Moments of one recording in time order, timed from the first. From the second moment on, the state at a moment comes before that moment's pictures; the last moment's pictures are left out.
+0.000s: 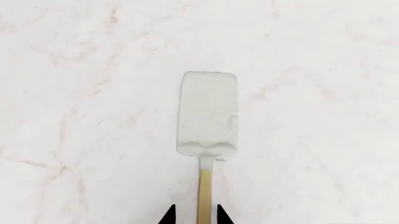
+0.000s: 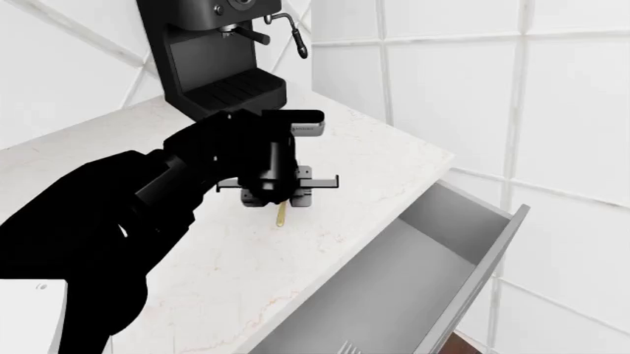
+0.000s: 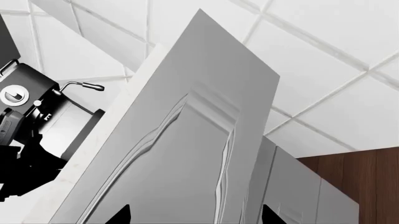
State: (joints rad) left arm -1.58 0.00 1.58 -1.08 -2.14 -0.78 -0.72; right arm -0.71 0.09 0.47 -0.09 1.16 0.08 -0.66
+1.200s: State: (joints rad) left arm -1.60 -0.01 1.63 -1.05 -2.13 -0.77 -0.64; right arm -0.71 0.10 0.45 -0.08 1.18 0.06 -0.66
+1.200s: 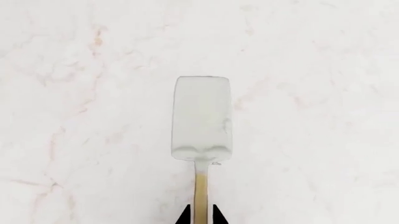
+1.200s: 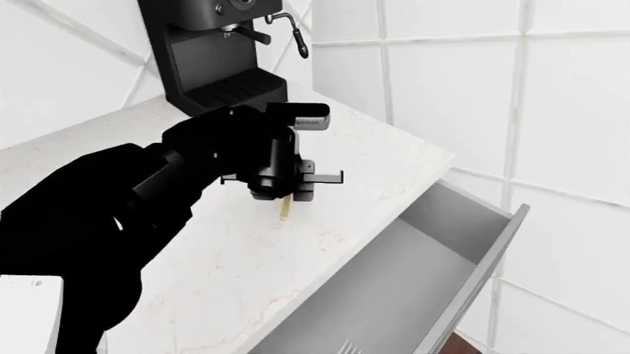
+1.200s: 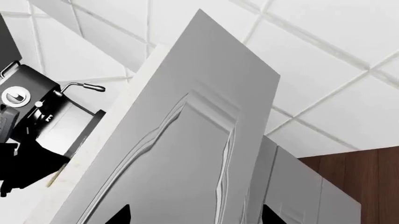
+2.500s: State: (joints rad) left arm -1.65 -0.09 1.54 -0.26 -2.22 -0.78 -0.83; right arm -0.71 0.12 0.44 -0.07 1.20 0.05 -0.66
